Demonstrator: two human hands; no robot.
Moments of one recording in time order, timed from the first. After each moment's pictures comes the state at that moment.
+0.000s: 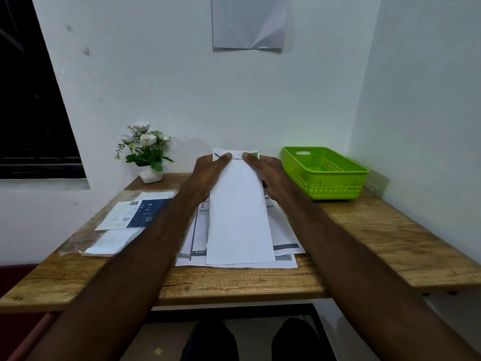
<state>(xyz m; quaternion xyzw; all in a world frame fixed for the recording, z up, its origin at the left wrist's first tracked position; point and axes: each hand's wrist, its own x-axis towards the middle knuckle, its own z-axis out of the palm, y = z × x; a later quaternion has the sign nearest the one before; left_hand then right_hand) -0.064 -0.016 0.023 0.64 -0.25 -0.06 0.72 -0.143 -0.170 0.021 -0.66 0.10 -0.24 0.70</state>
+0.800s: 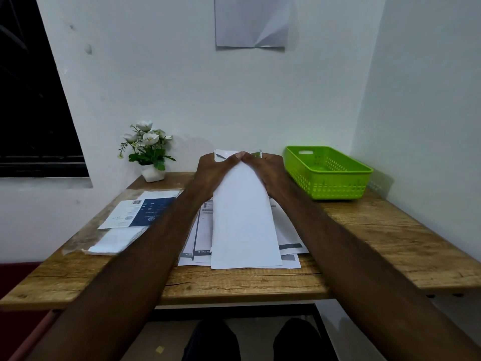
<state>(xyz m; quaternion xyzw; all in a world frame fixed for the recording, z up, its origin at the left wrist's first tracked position) -0.074 -0.015 0.025 0.64 -0.29 -0.03 0.71 -0.135 -0.160 0.023 -0.63 0.09 -0.27 0.72</state>
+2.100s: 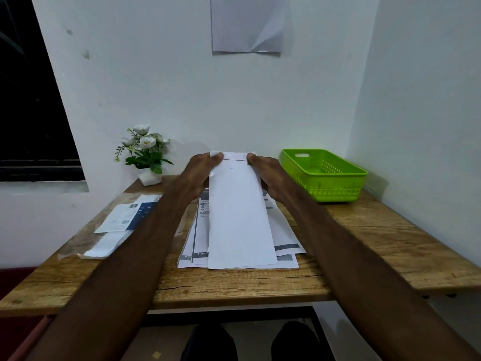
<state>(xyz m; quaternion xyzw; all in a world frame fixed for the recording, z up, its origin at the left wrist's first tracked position) -0.062 0.000 0.041 0.63 -0.24 -0.14 0.72 -0.146 -0.167 0.035 -0.67 0.12 -0.22 0.70</state>
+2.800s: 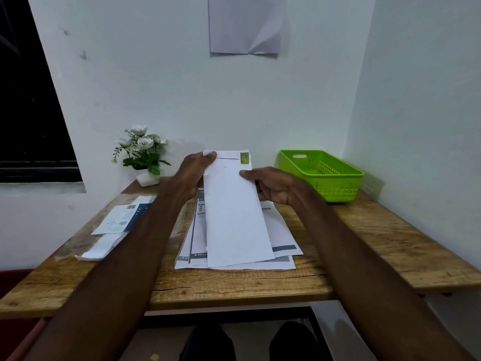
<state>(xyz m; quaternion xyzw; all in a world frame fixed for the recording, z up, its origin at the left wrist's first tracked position) -0.054 0.004 0.041 0.63 -0.23 -0.12 0.73 -0.177 -0.173 0.040 -0.70 0.07 -0.01 0.71</state>
